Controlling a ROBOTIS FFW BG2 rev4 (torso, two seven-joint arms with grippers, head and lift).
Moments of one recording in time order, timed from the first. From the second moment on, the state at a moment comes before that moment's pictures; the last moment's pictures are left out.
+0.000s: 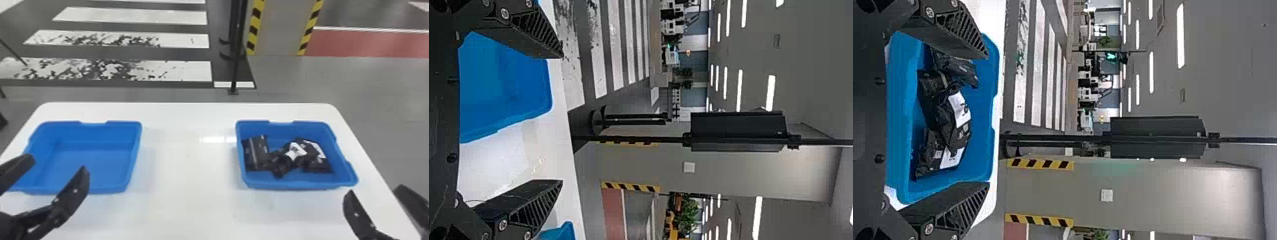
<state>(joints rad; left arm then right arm) 0.83 0.02 0.35 -2.52 0.21 0.22 -0.44 0.89 0.00 -0.31 -2.23 -0.22 -0.17 0.36</state>
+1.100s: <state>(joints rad) 0.85 0.05 0.31 -2.52 0.26 0.23 -0.43 0.83 0.00 -0.26 -2.17 -0.28 -0.17 0.37</state>
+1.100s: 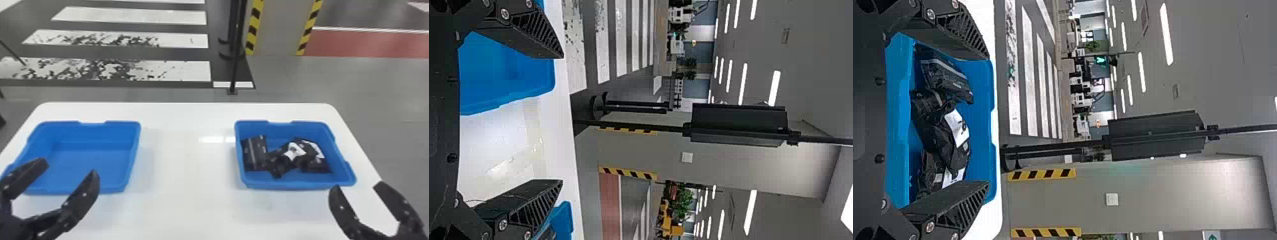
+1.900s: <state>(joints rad) 0.85 0.05 0.31 -2.51 0.28 0.24 -0.43 0.82 0.00 -0.26 -2.16 -0.29 -0.17 0.37</state>
